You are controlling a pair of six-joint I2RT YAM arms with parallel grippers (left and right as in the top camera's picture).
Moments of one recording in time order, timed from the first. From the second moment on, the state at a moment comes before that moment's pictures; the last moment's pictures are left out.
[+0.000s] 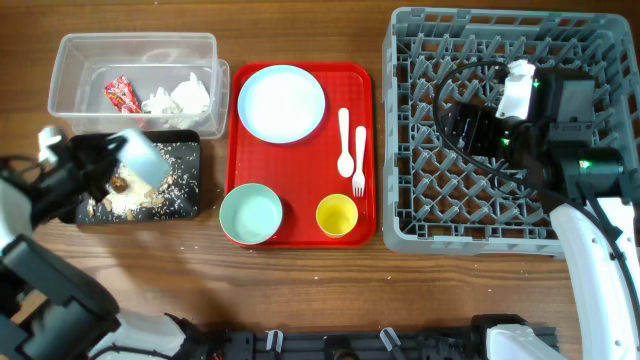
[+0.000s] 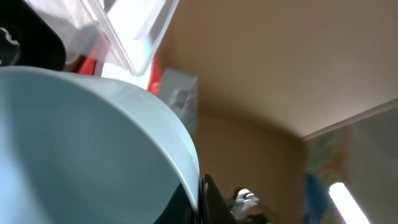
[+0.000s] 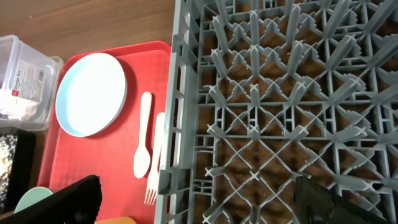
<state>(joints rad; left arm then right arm) 0.74 1.72 1.17 -0.98 1.35 -0.23 0.02 1.24 1.21 -0.82 -0.23 0.18</state>
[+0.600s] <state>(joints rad) -0.28 1.66 1.36 -0.77 0.42 -0.46 0.02 1.24 1.21 -0.82 -0.23 0.20</state>
